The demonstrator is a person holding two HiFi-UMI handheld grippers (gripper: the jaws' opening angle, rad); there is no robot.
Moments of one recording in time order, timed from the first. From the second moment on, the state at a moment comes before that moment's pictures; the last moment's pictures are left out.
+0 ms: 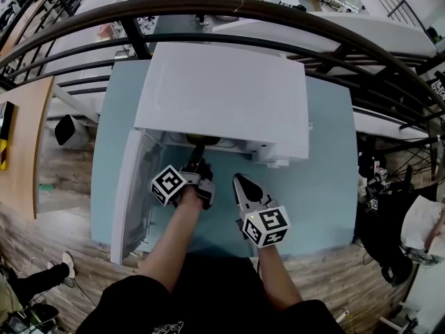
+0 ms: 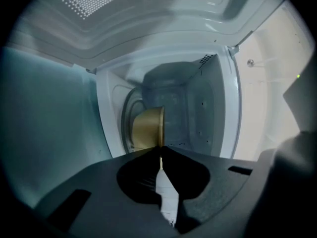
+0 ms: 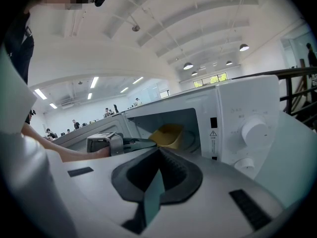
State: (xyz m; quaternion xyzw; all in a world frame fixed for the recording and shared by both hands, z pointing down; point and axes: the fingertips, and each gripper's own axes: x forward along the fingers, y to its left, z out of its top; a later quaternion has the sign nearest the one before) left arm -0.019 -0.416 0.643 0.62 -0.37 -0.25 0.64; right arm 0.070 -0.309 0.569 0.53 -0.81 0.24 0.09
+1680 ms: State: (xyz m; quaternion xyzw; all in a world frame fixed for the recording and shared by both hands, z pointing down) left arm -0.031 -0.311 0.633 0.65 -0.37 -0.26 0.61; right arm 0.061 -0.233 0.561 0.50 -0.83 0.21 0.09
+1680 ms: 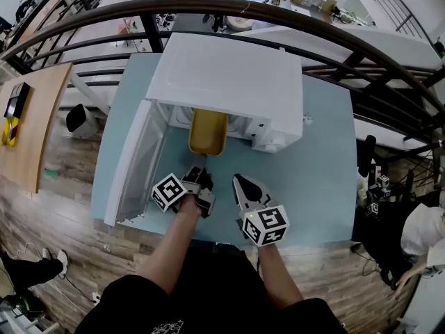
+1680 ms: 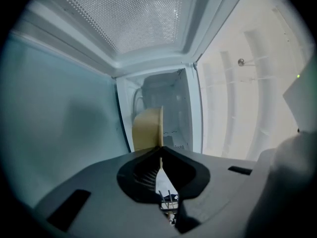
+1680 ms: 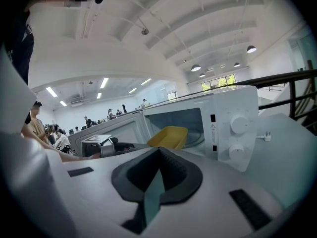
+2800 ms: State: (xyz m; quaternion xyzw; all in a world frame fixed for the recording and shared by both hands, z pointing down) left arm -0.046 -0.217 0.648 0.63 -0.39 -0.27 0.61; right arm 0.057 -0.157 0.575 0.47 -0.85 0.22 0.10
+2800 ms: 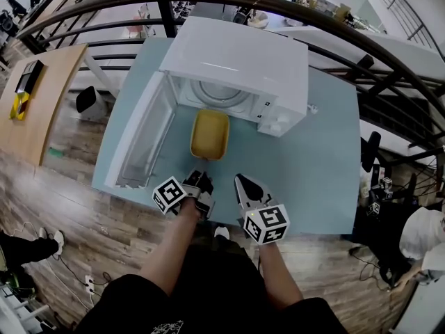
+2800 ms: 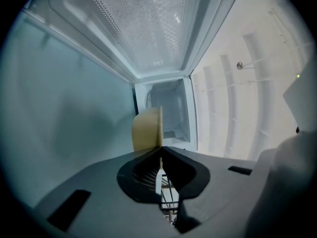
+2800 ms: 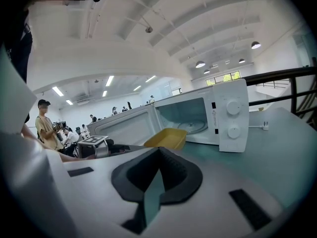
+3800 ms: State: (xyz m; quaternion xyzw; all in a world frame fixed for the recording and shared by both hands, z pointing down) left arm -0.043 -0.173 0.695 0.60 -0.40 -0.27 0.64; right arm 0.072 -0.121 0.605 0.46 -0.85 0.25 0.13
